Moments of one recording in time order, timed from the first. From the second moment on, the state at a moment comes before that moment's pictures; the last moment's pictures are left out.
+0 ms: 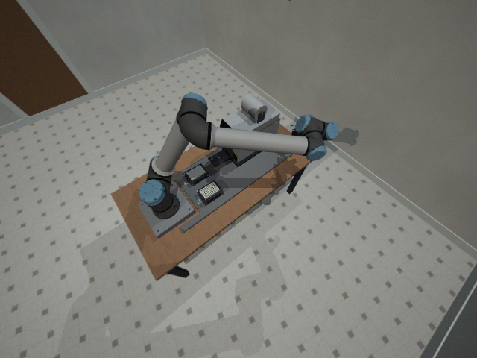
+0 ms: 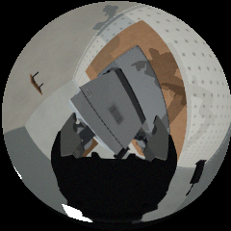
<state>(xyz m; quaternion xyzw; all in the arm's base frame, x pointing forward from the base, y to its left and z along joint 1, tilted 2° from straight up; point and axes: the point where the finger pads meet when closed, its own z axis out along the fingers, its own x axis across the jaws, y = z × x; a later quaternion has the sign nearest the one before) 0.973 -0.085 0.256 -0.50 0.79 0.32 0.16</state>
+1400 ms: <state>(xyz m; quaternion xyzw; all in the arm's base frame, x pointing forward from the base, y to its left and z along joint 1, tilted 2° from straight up) 0.917 -0.105 0.395 -0.55 0.79 0.24 0.12</state>
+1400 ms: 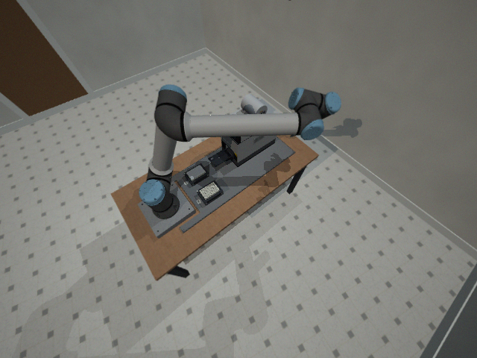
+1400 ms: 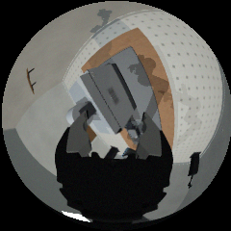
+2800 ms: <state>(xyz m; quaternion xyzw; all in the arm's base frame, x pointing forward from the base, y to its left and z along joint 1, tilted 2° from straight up) 0.834 -0.119 0.538 -0.58 0.80 0.15 0.08</state>
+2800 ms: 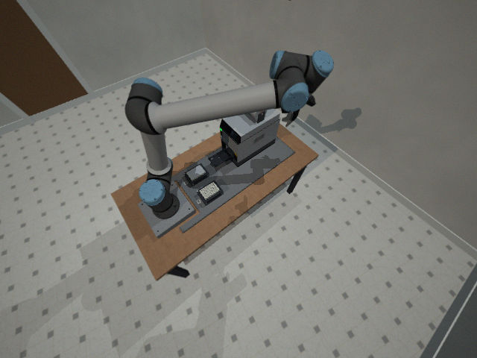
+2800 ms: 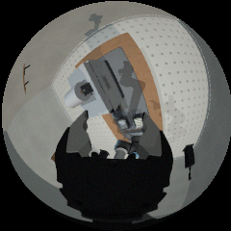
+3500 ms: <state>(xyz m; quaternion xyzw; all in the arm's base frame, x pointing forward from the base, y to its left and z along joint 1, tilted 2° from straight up) 0.784 -0.123 0.607 -0.59 0.80 0.11 0.05</state>
